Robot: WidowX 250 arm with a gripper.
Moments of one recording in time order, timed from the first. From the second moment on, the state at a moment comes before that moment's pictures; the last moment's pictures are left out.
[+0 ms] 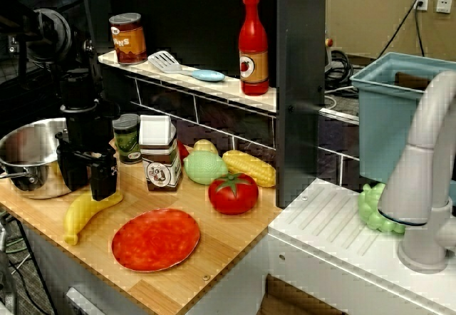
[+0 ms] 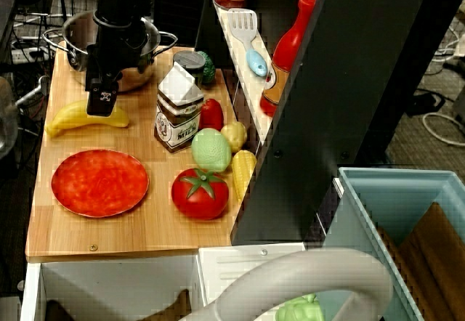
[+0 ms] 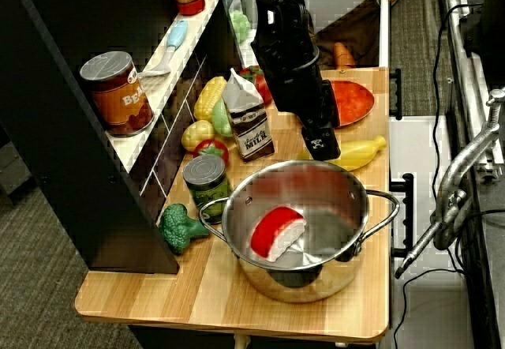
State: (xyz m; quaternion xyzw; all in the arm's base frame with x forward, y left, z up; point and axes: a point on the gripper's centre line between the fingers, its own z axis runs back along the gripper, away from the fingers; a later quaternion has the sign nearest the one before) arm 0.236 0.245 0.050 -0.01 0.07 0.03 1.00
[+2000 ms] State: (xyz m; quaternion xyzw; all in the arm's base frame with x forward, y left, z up) arm 0.234 0.236 0.045 -0.08 0.14 0.02 0.99
